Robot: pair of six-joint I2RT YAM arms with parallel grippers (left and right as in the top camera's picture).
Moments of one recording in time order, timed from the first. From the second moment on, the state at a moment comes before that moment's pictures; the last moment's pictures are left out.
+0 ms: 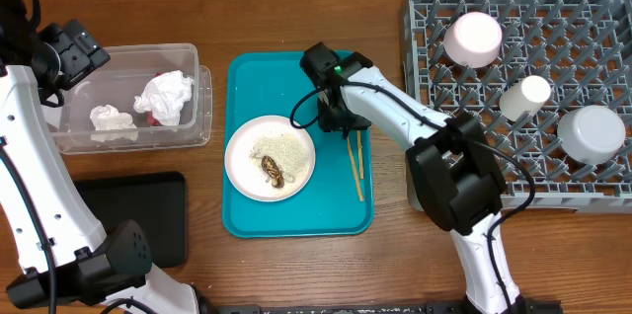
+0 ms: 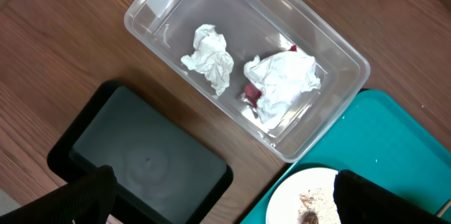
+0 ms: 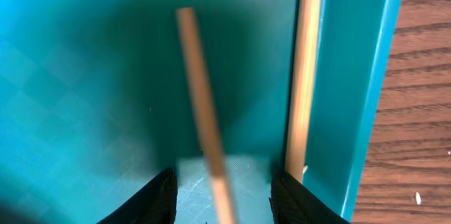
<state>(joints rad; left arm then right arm) 0.34 1.81 2.35 -1.69 -0.12 -0.41 0.60 2.28 1.79 -1.00 0.13 0.56</state>
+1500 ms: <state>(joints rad) 0.34 1.81 2.35 -1.69 -0.12 -0.41 0.05 2.06 2.26 -1.28 -0.01 0.22</state>
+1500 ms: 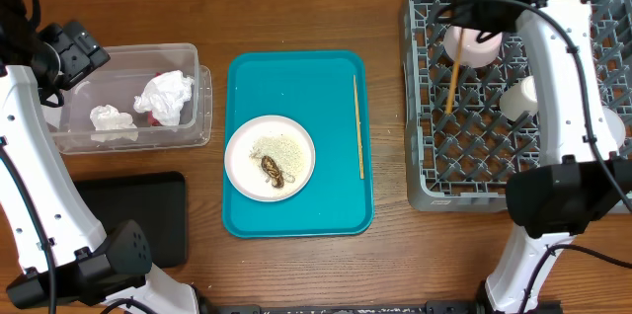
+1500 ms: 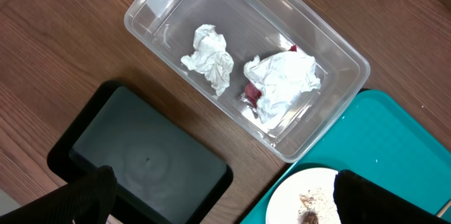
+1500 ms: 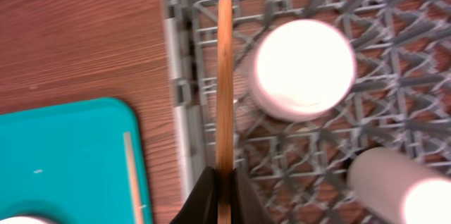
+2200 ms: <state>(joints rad) 0.34 1.81 2.35 -1.69 -0.12 -0.41 0.02 2.14 2.25 -1.23 -0.12 0.15</state>
